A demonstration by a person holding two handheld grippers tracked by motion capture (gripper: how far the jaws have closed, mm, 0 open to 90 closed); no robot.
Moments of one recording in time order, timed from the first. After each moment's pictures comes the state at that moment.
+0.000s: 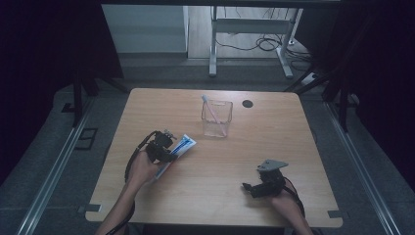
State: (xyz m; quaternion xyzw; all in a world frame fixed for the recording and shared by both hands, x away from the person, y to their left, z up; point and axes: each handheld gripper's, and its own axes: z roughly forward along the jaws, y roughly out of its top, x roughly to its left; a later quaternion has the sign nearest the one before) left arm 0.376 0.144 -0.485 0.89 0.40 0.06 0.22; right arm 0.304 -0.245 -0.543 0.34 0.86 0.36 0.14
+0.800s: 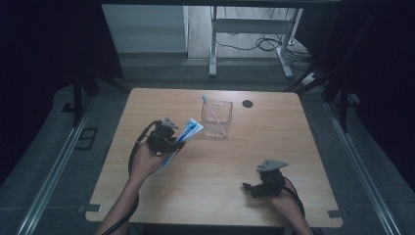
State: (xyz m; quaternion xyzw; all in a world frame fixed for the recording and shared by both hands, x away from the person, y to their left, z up) left arm 0.375 0.135 -0.440 0.87 0.37 0.11 0.32; right arm 0.304 -0.245 -0.543 0.34 0.86 0.36 0.14
